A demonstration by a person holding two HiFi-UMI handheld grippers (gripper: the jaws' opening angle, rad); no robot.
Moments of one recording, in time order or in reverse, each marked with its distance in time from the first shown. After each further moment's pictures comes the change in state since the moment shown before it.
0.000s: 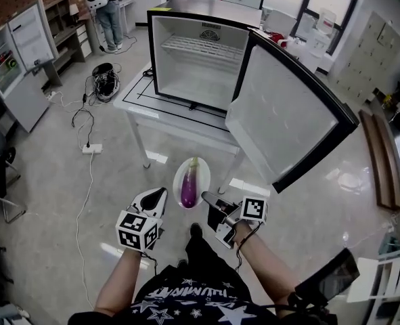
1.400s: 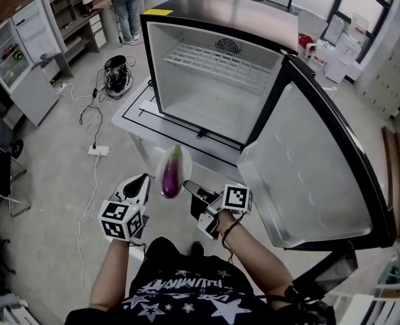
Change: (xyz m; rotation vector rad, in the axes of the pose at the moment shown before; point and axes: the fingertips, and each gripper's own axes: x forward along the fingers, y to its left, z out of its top) left arm 0.144 0.161 0.083 -0.023 -0.015 0.216; right arm 0.179 -0.021 0.160 0.018 0.151 0.067
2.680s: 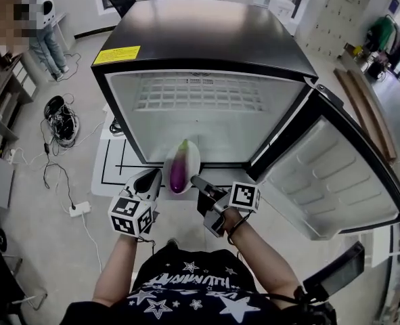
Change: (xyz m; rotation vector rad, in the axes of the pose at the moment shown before) left arm 0.220 0.091 0.081 0.131 0.029 -0.497; right arm 0.103 -0.027 0.172 -0.011 -0.482 -0.131
